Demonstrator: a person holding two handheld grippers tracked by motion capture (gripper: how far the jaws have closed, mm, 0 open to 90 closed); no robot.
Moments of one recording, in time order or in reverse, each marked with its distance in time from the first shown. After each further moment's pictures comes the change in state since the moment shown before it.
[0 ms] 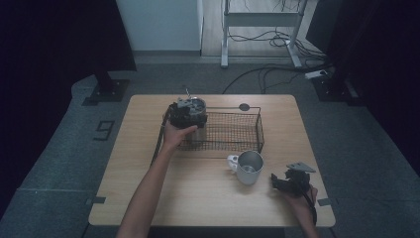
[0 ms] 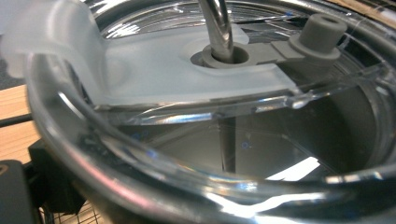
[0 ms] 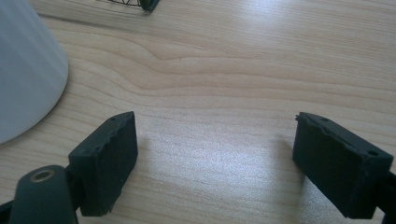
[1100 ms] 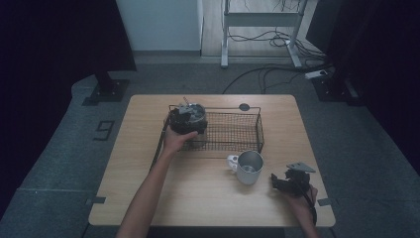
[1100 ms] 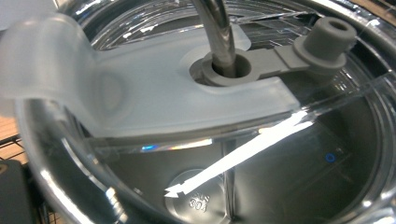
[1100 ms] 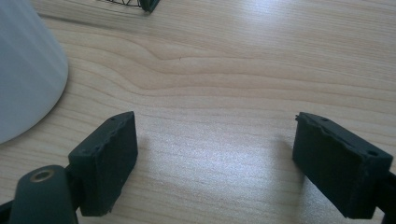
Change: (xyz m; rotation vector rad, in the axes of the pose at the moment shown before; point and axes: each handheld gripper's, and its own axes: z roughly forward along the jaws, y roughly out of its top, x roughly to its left) left arm -0.005 -0.017 0.002 0.021 0.004 0.016; right arm 0.000 0.000 0.000 0.000 -0.001 0.000
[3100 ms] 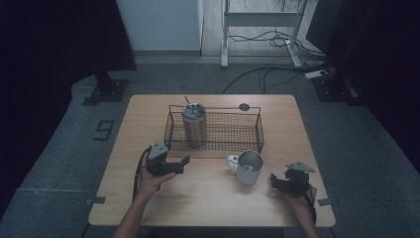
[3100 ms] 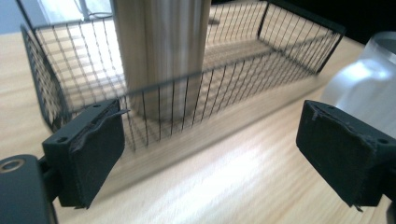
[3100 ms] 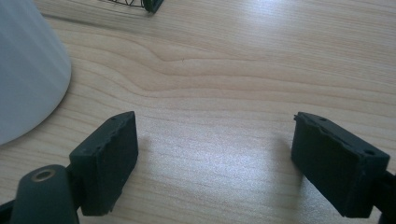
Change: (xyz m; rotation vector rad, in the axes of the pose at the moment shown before) left arm -0.026 -0.106 -0.120 -0.099 -0.067 0.005; right arm 0.001 0.001 0.001 0.002 0.005 -0.007
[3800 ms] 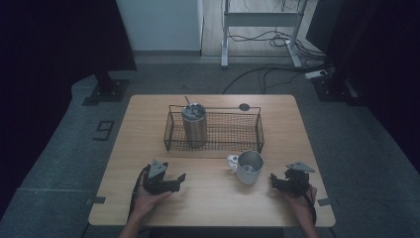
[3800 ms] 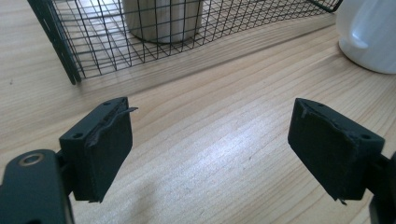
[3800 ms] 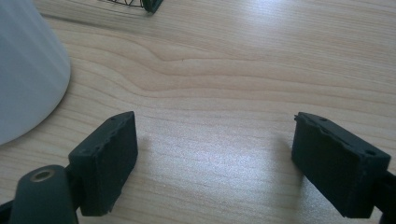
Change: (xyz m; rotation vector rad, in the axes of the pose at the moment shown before) left arm -0.007 -0.052 -0.009 0.098 0.032 -0.010; right arm 0.000 0.000 0.000 0.001 -0.001 0.000
